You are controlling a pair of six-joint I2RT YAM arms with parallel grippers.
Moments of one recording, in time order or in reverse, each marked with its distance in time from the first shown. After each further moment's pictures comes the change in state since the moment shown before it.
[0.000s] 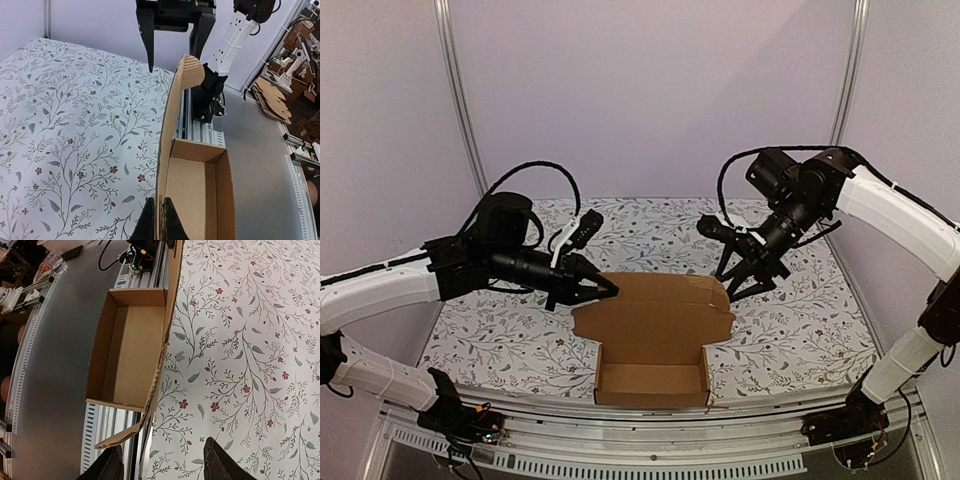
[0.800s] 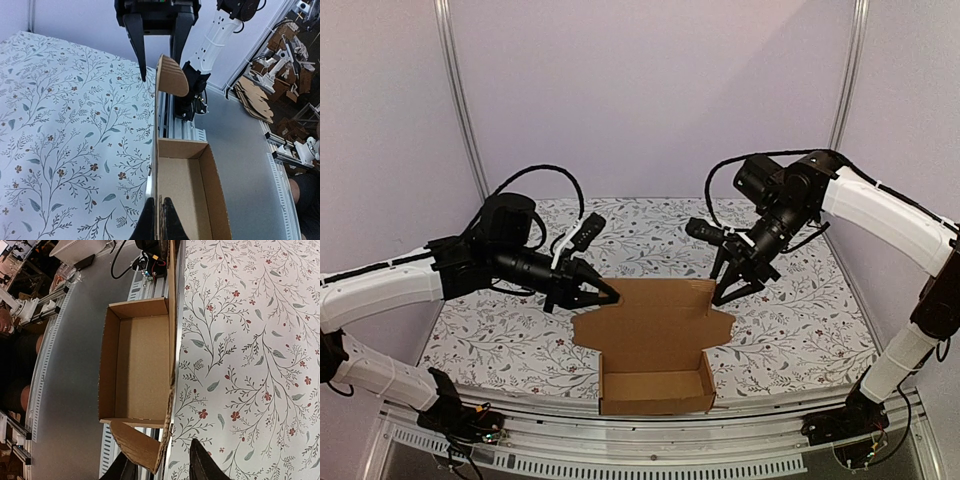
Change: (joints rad) left arm 0.004 0.020 0.000 0.003 0.097 -0.043; right arm 0.026 0.060 0.015 -0.010 -0.083 0.065
